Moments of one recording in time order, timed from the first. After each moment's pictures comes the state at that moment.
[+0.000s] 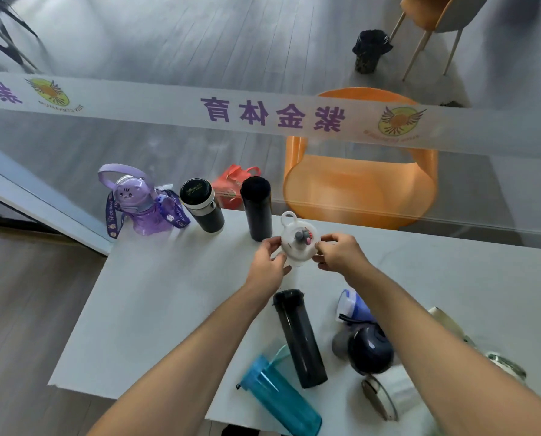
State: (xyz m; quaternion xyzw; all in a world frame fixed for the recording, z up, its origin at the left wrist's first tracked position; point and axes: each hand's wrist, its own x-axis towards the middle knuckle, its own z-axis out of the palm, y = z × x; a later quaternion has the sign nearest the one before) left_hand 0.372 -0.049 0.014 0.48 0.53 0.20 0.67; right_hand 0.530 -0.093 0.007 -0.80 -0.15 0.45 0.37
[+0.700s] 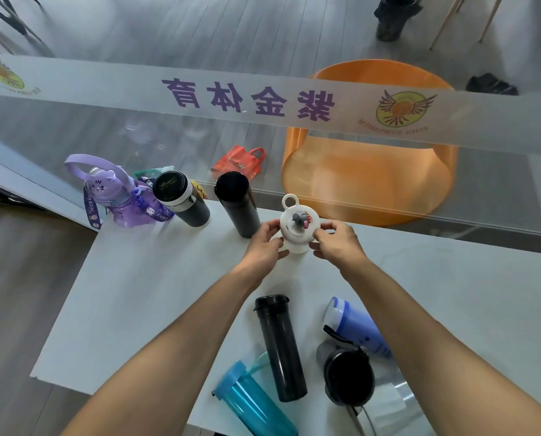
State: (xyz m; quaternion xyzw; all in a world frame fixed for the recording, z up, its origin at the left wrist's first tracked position) left_hand 0.432 -0.011 -0.014 0.46 0.54 0.17 0.68; right_hand 0.580 -0.068 -0.014 -0.79 -0.16 0.47 0.36
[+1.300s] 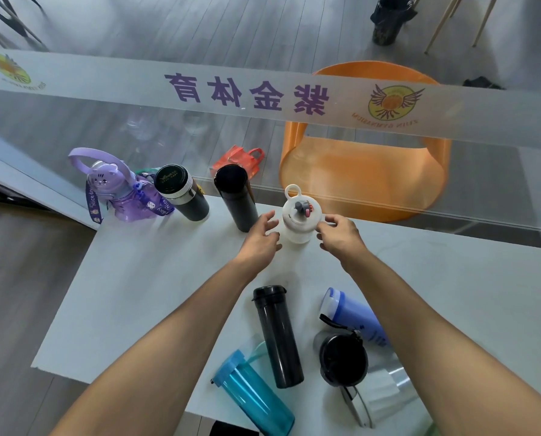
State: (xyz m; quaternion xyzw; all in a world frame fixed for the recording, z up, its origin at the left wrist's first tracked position) left_hand 0.424 -0.018 -0.009 0.52 0.55 0.14 0.64; right_hand 0.582 -0.083 -0.001 -0.80 -0.16 0.46 0.35
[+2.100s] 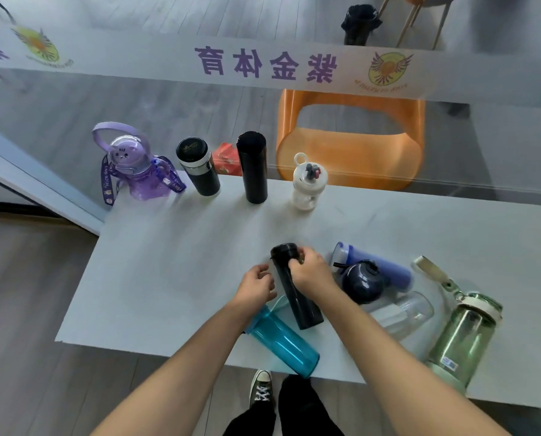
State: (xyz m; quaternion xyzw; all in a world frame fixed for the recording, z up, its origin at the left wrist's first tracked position) left_hand 0.290 -0.142 -0.034 0.44 0.59 0.05 0.67; right_hand 0.413 -0.186 0.004 -0.83 -0.26 0.43 0.23
